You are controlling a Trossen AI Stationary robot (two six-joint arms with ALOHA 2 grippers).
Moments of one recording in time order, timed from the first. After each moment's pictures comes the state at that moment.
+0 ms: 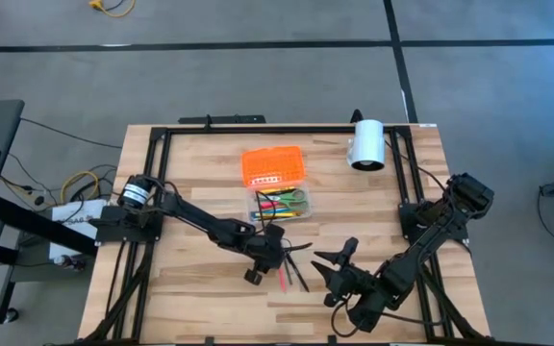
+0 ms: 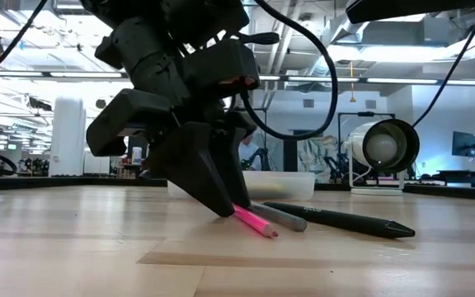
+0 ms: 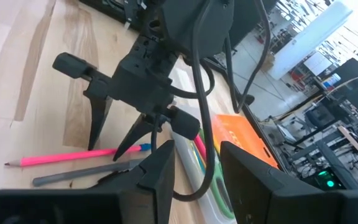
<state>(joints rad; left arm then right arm) -0.27 1.99 1.10 -0.14 0.01 0.19 0.82 1.71 1.06 -0.31 1.18 0.24</state>
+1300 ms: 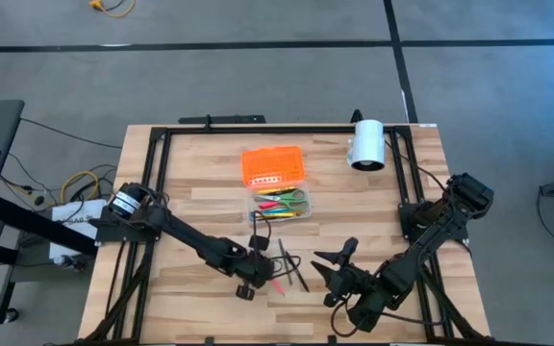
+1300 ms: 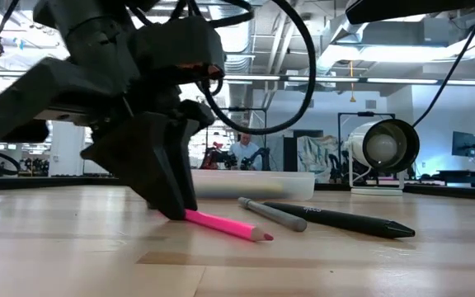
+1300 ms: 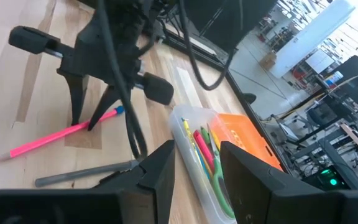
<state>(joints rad) -0.47 1.98 1.10 -0.32 -0.14 -0.16 0.82 1.71 1.06 -0.31 1.18 0.26</state>
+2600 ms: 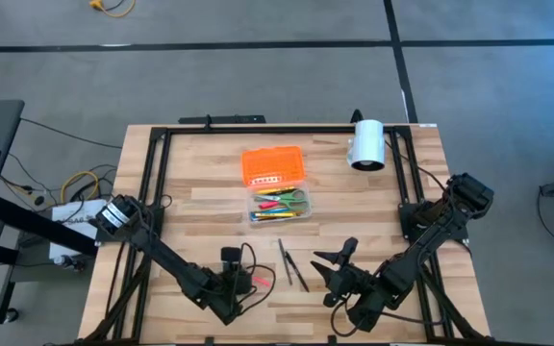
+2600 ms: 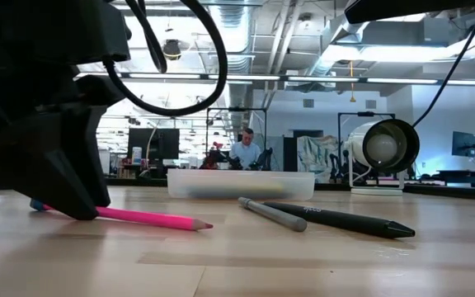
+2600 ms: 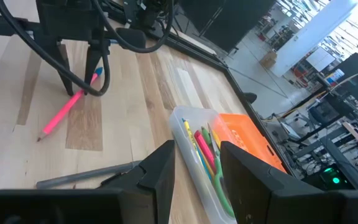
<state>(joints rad) -0.72 1.98 1.10 -0.56 -0.50 -0.59 0.82 1.71 1.06 -0.31 1.18 0.26</state>
